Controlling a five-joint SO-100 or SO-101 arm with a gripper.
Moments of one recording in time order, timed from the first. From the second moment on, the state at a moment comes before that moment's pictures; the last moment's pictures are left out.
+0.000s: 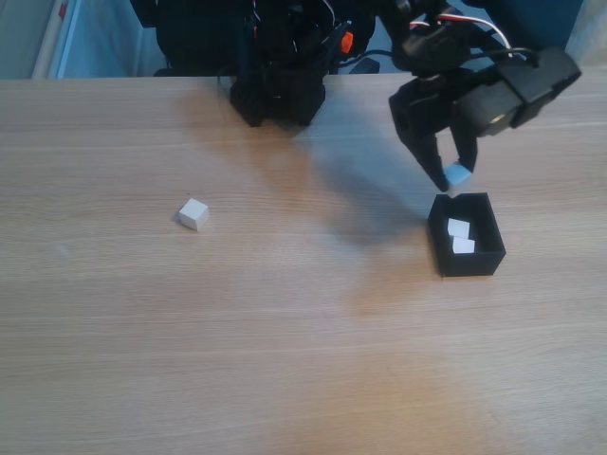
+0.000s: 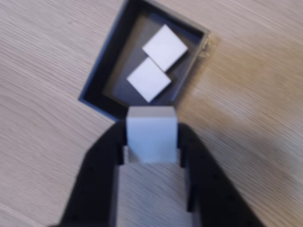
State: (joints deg) arm -42.3 116.4 116.7 48.0 -73.4
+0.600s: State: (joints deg) arm -41.7 107.8 108.7 47.5 -72.9
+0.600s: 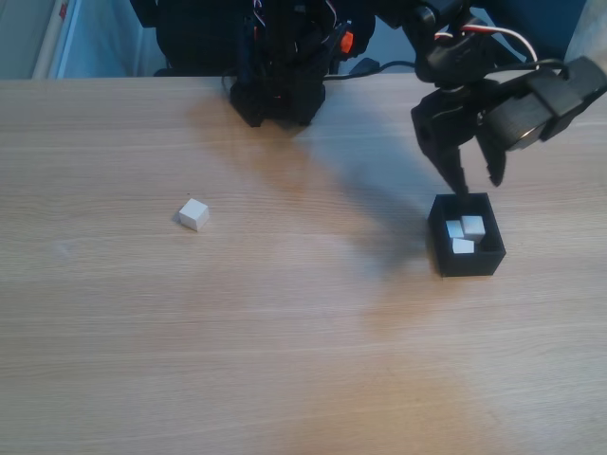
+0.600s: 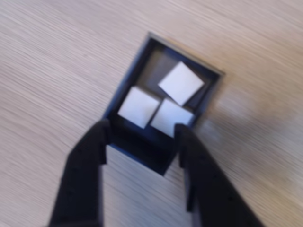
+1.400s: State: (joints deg) arm 5.4 129.2 131.9 61.2 -77.1
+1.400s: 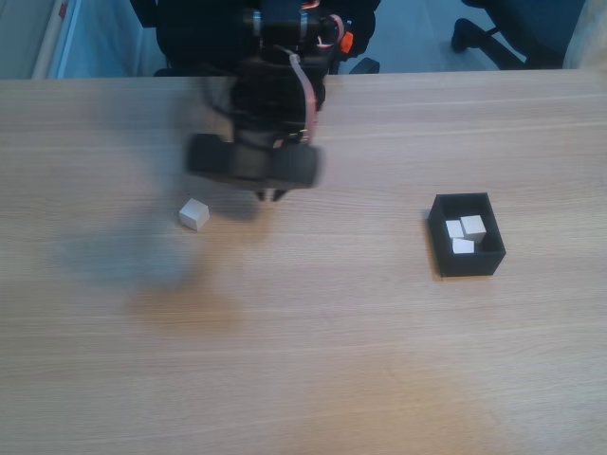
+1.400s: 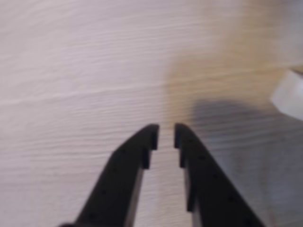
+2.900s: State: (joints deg) arm 30.4 114.3 131.8 49.2 -86.3
